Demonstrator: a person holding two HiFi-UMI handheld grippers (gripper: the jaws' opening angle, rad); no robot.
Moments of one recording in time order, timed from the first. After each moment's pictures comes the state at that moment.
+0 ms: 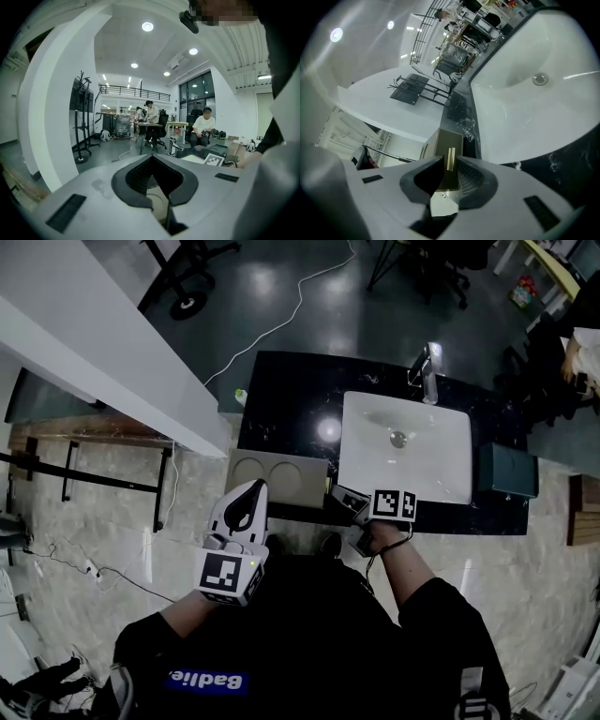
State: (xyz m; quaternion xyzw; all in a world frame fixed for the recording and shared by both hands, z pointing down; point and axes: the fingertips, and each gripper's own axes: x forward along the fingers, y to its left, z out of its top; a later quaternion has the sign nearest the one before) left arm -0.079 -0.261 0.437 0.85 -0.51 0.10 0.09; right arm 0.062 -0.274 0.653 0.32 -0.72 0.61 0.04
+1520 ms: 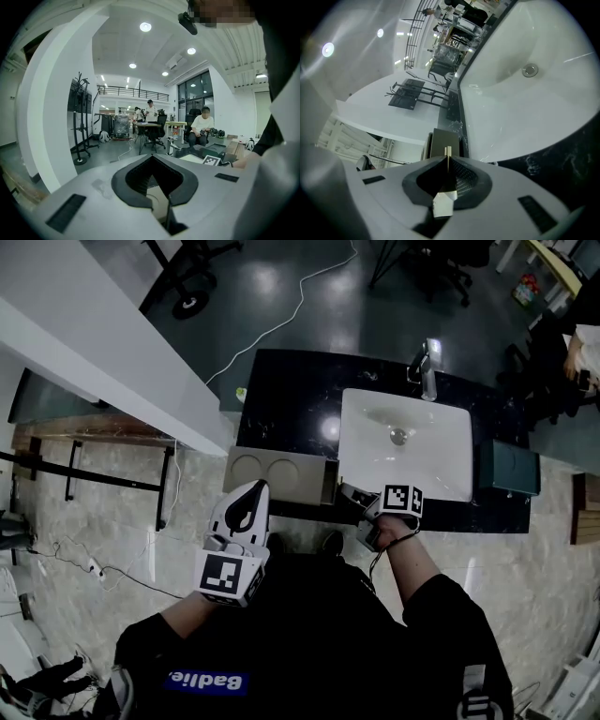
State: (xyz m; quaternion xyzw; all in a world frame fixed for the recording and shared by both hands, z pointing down) left arm -0.070 -0.253 0.432 0.85 -0.51 0.10 0.08; right arm 0.084 -0.273 0.665 0.30 -0.70 0.65 0.01
